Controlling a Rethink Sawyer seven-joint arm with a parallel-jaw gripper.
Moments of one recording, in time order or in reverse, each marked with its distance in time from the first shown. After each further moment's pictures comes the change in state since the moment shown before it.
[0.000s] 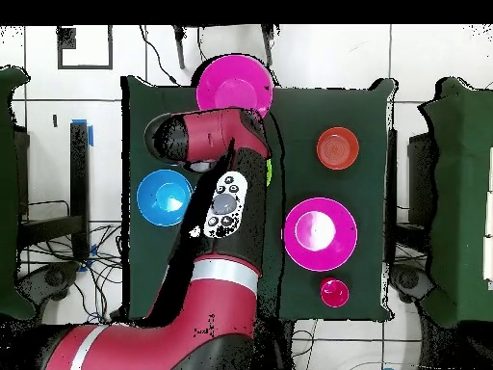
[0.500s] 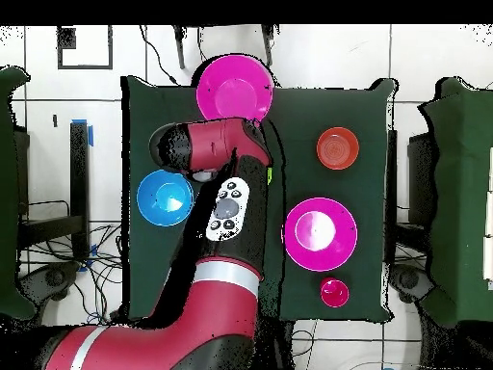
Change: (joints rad) arm 0.000 -0.004 0.000 0.059 0.000 0.000 0.000
